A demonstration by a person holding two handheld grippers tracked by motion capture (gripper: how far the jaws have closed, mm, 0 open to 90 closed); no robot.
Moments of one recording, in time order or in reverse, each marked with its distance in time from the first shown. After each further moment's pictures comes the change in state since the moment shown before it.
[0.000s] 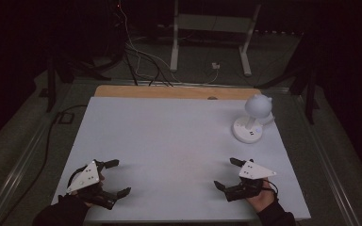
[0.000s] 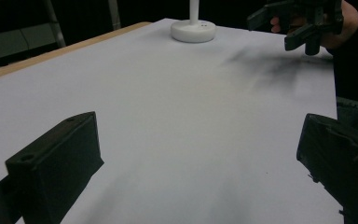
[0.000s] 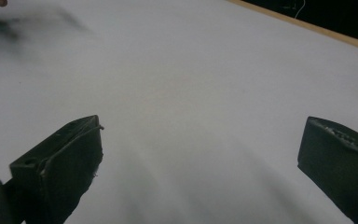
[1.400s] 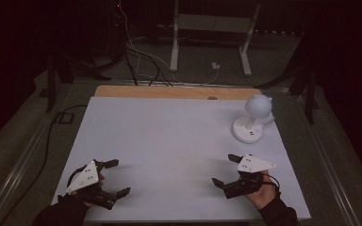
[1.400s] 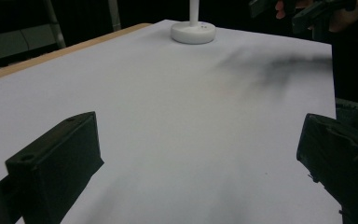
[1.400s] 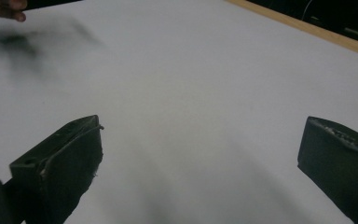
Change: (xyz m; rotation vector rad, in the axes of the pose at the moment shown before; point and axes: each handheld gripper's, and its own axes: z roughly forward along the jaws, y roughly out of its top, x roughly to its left) left arm 0.000 0.000 -0.001 -0.006 0.002 -0.001; right arm 0.004 0.036 -0.007 0.035 0.026 0.012
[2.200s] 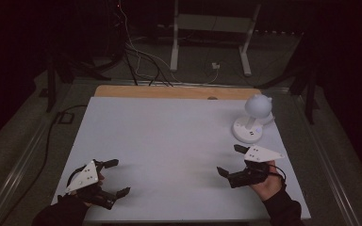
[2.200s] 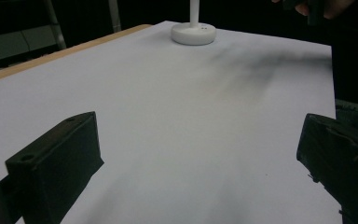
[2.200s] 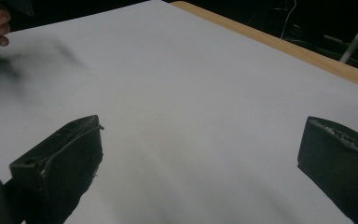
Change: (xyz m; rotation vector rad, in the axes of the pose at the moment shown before) left arm 0.000 0.000 0.000 -0.005 -0.001 -0.003; right arm -0.020 0.020 -0.011 -0.030 -0.041 0.023
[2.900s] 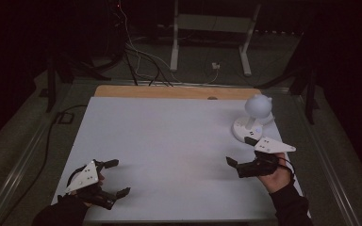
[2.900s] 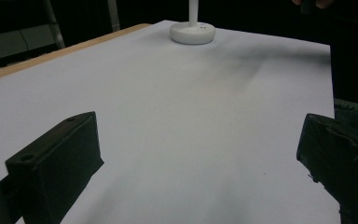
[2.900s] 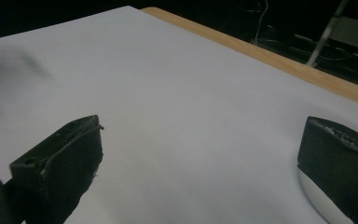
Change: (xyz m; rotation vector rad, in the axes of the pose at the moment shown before) left arm 0.000 0.000 0.000 0.005 -0.003 0.001; right arm -0.028 0.006 -0.012 -0.011 -0.085 0.028
